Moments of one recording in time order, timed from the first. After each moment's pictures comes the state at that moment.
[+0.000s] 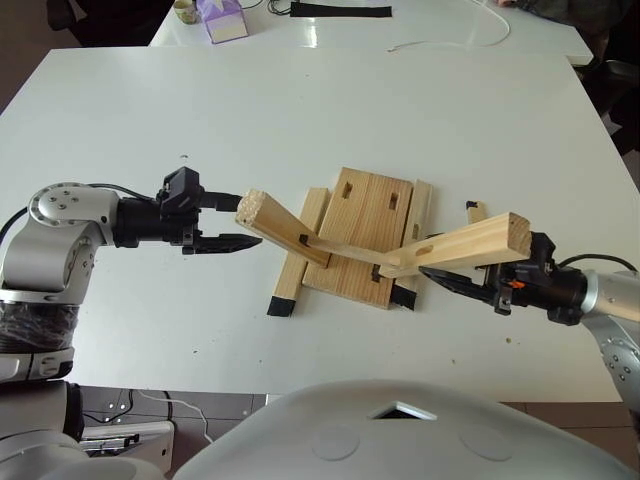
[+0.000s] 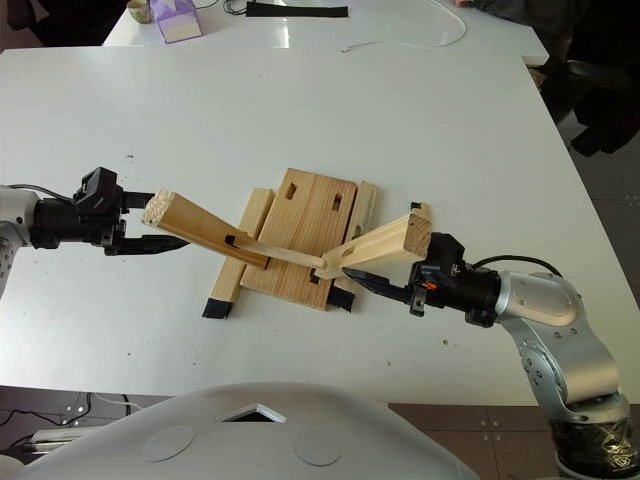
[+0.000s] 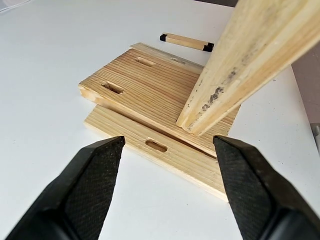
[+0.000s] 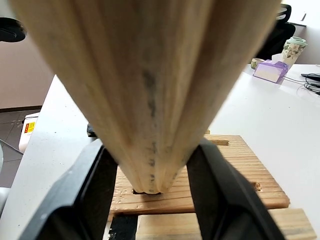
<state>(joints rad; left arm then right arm) -0.15 0.93 0.04 -0.06 -0.53 0.37 -1.39 0.34 -0.74 -0.11 -0.59 0.60 0.21 1.03</state>
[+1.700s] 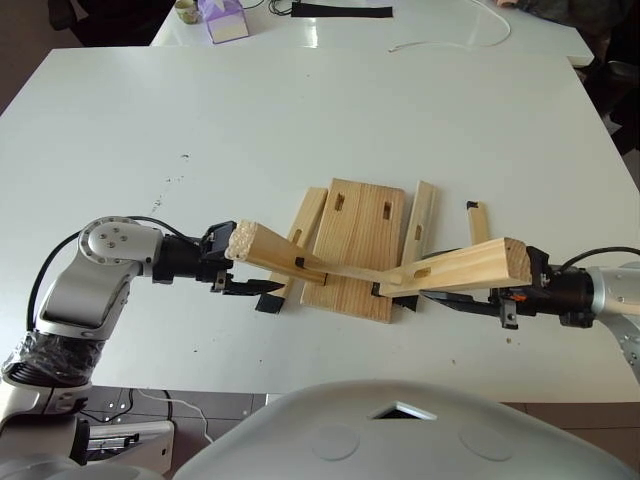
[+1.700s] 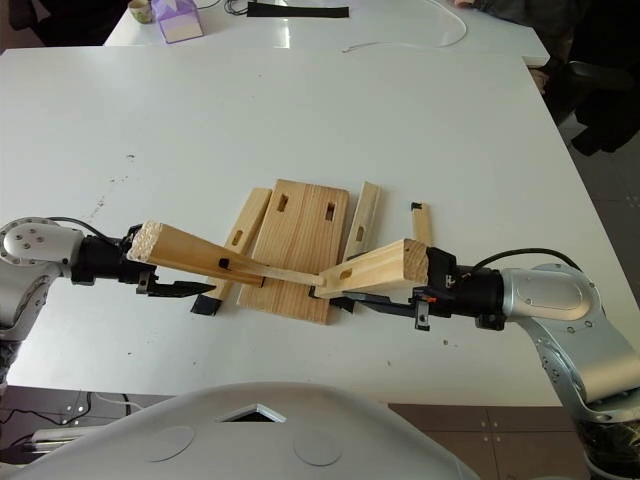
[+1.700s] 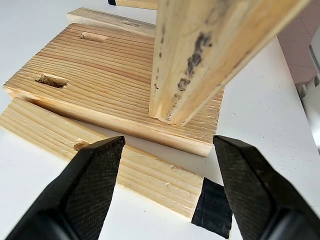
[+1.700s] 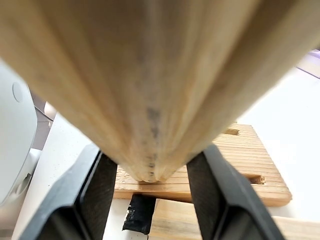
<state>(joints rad) 0.00 0.89 -0.06 -0.24 -0.40 0.26 -1.35 0.32 -0.88 -0.09 -0.66 0.57 0.23 1.09</state>
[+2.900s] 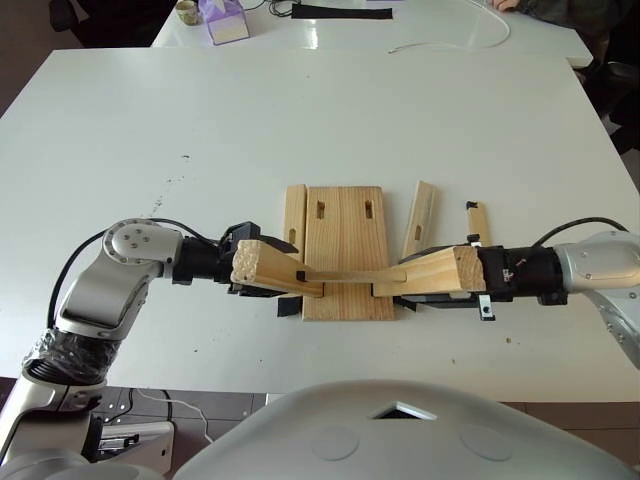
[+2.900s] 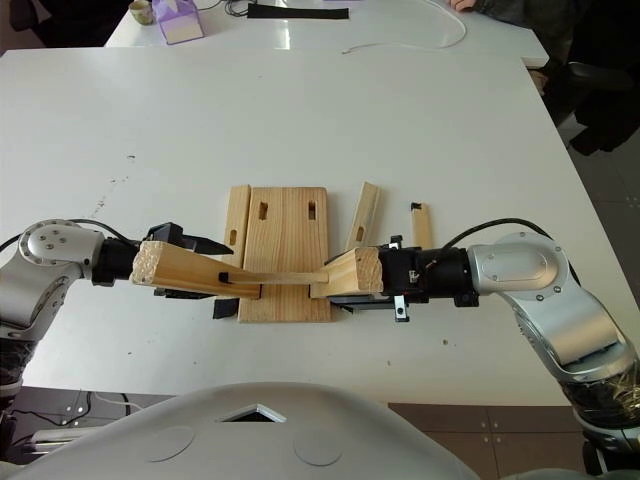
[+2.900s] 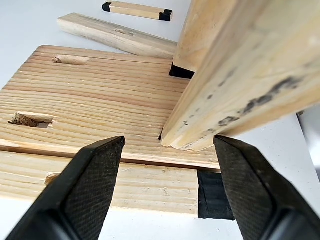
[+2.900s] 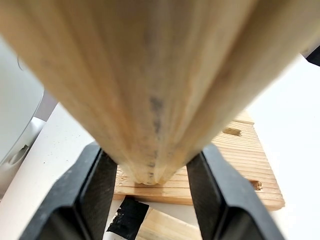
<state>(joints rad) -0.02 0.85 -0.12 -0.28 -0.40 0.34 -1.30 0.06 -0.95 0.13 -0.63 0.46 0.23 1.13</state>
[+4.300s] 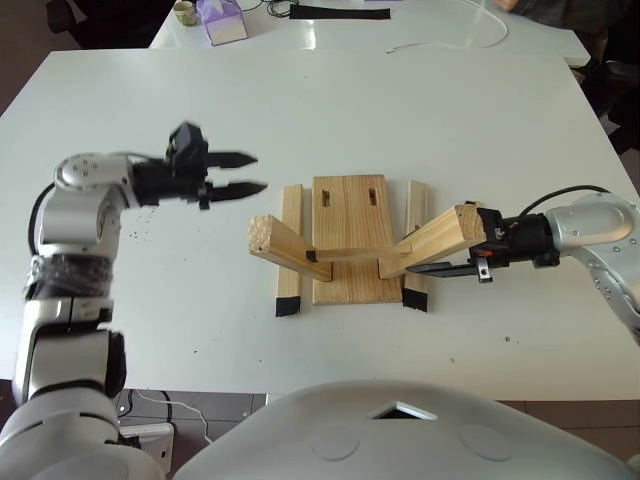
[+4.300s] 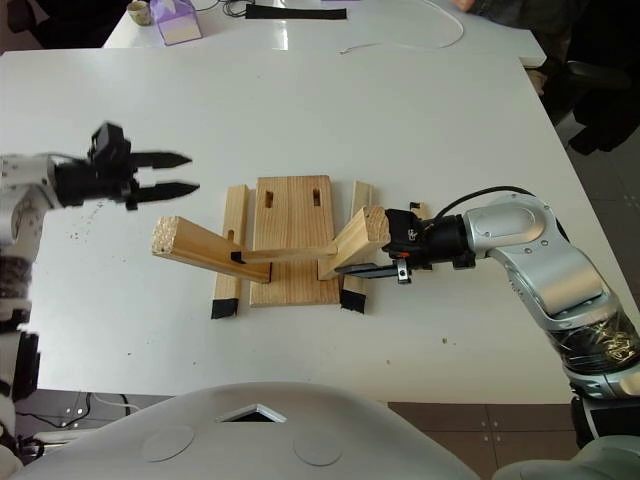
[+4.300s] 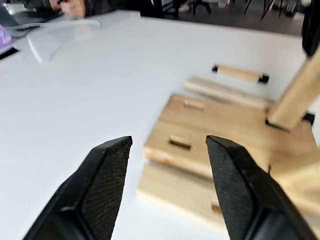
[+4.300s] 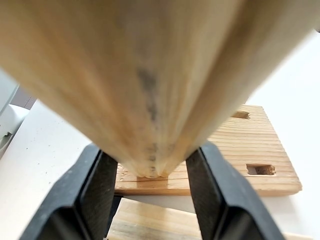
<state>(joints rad) -0.55 0.70 0.00 0.29 -0.47 0.36 -1.32 -0.14 -0.95 0.24 -0.39 0.47 0.28 1.19</state>
